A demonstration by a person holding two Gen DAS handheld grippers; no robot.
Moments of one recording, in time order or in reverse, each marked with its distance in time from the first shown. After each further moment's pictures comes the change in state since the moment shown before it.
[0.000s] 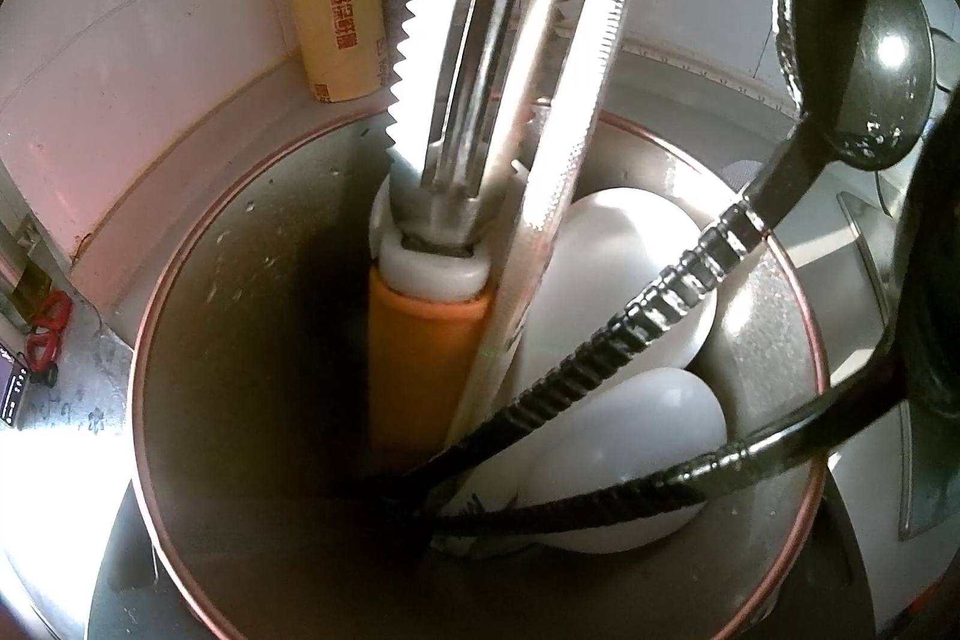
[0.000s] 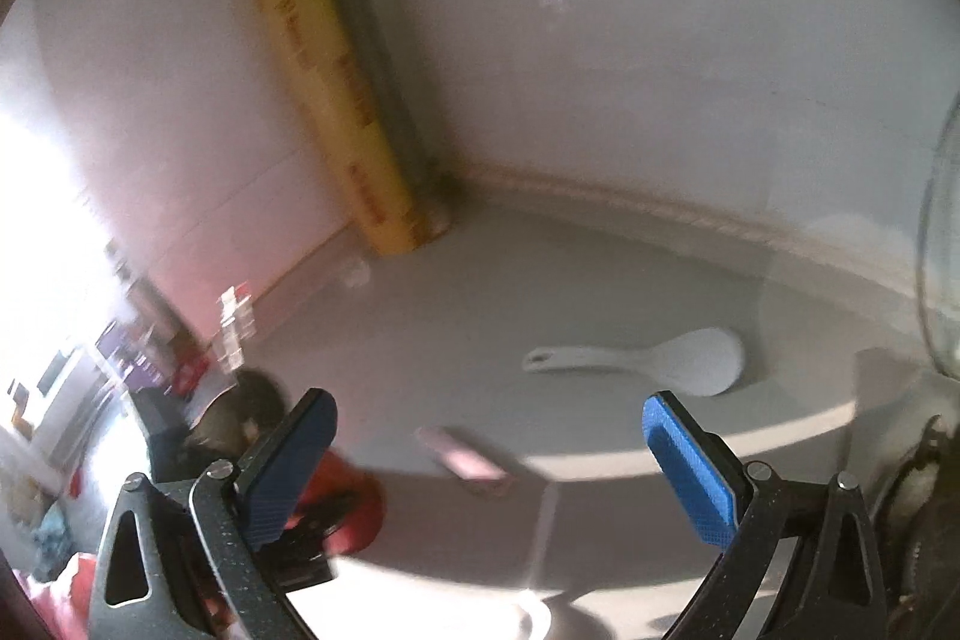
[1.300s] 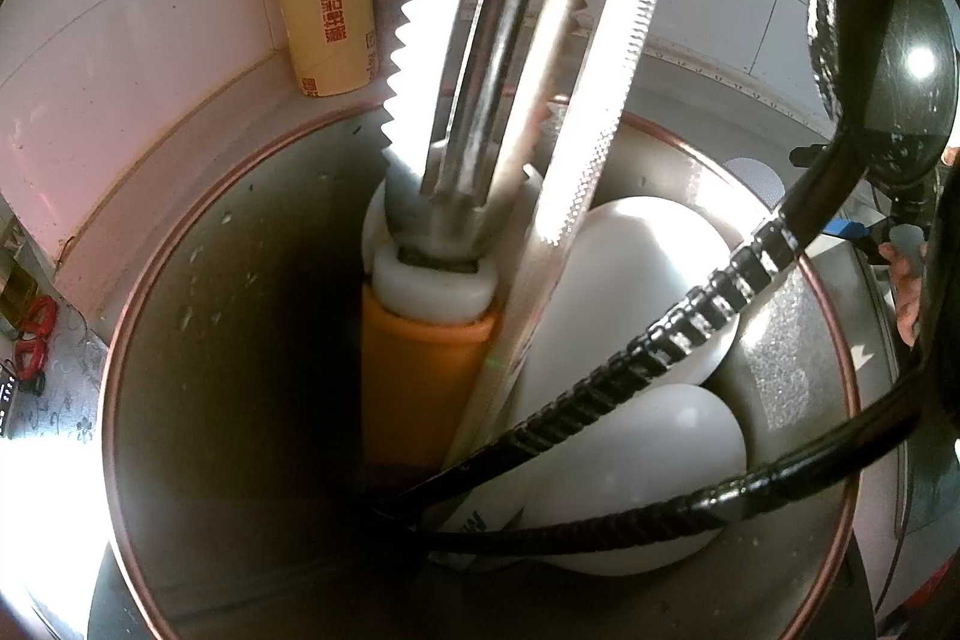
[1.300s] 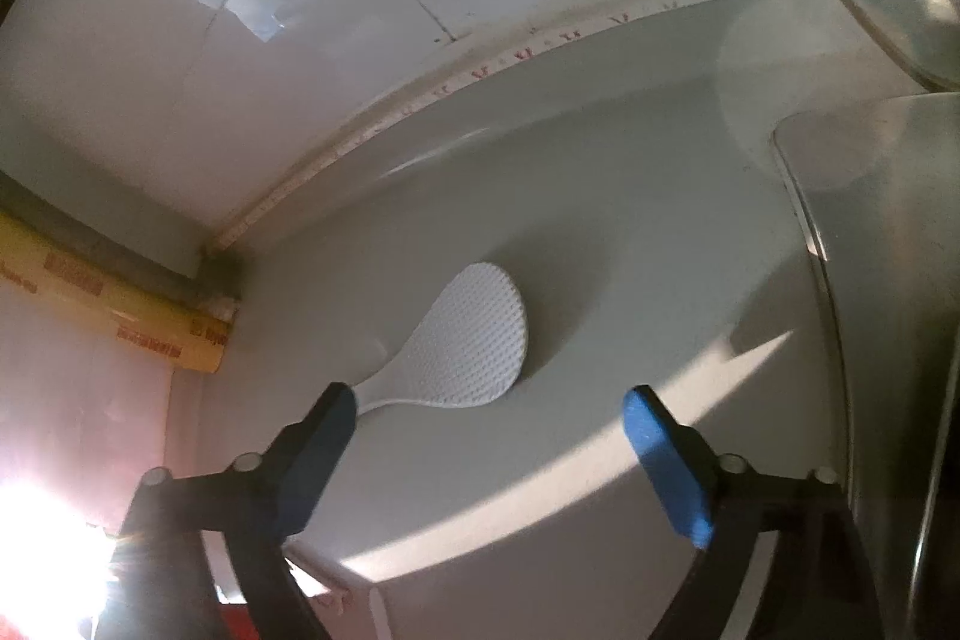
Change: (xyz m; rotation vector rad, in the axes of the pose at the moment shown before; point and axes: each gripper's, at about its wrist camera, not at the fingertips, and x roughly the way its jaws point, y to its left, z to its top) left arm 0.036 0.022 0.020 0.002 0.015 -0.026; right arm 0.117 -0.194 -0.033 0.642 0.190 -0.061
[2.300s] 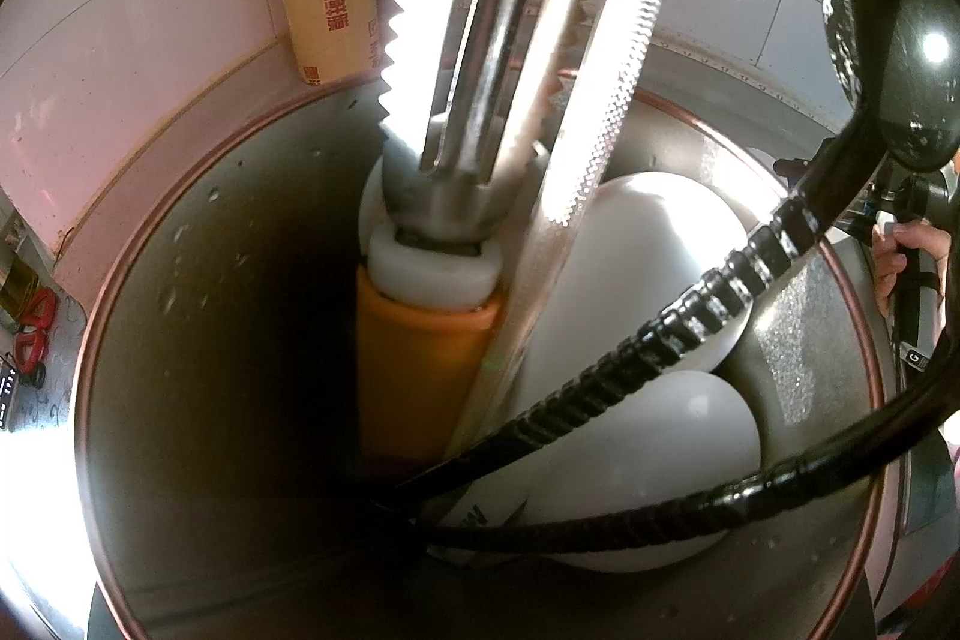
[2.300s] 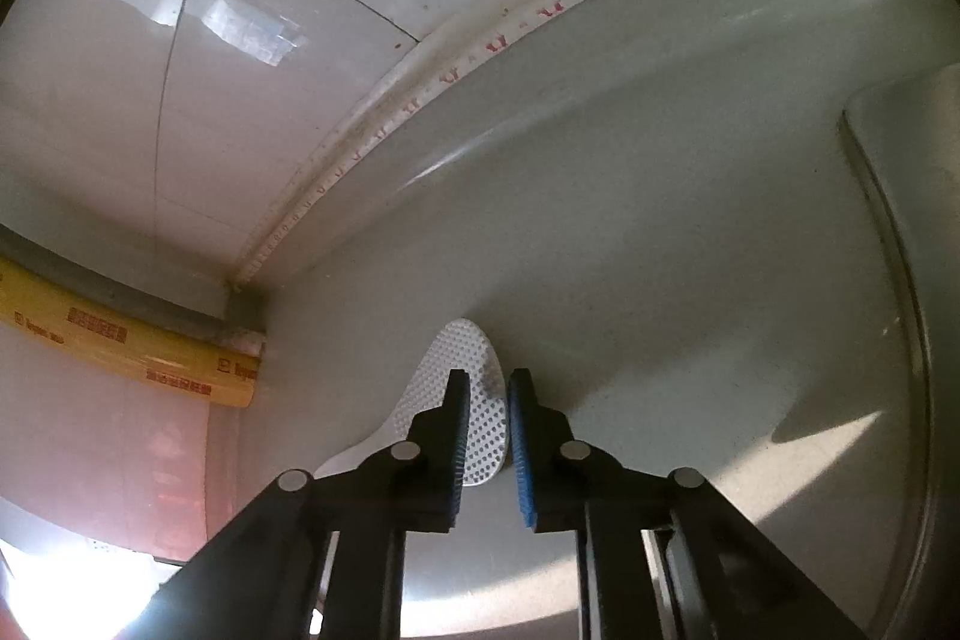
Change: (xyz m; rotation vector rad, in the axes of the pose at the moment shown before) left arm 0.004 0.006 -0.007 -0.002 0.019 0.007; right arm 0.028 -0.029 0.020 0.059 0.003 0.150
